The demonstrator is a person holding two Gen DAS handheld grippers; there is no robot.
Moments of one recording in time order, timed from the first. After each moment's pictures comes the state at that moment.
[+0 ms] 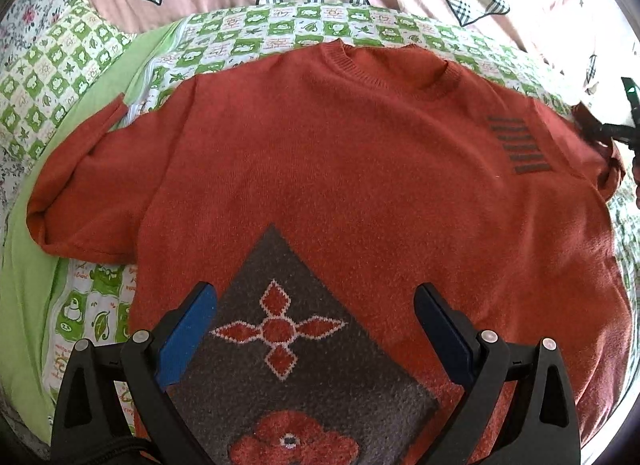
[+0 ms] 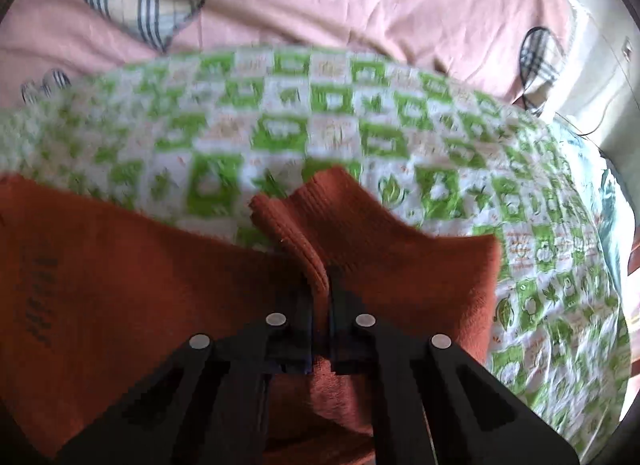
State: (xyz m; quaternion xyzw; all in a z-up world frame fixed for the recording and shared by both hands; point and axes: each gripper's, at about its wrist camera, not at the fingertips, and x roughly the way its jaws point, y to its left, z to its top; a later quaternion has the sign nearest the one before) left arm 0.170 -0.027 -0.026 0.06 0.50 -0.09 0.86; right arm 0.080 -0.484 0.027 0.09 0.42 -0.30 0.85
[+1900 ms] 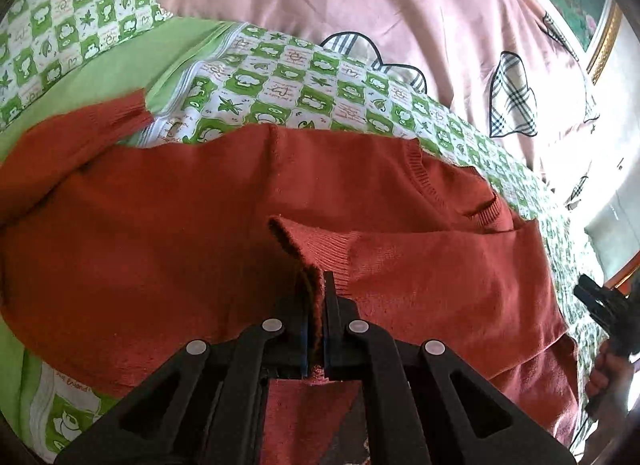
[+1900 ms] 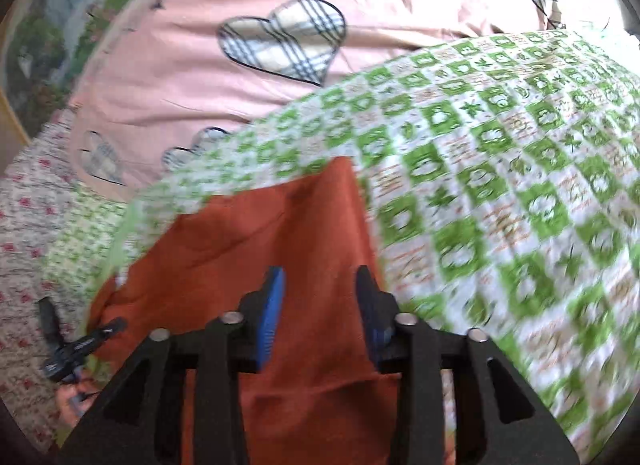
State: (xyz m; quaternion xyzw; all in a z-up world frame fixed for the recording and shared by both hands) left arm 0.264 0.063 -0.025 -0.12 0.44 -0.13 0.88; right arm 0.072 -0.349 0.021 0.28 0.31 -0.19 0.89
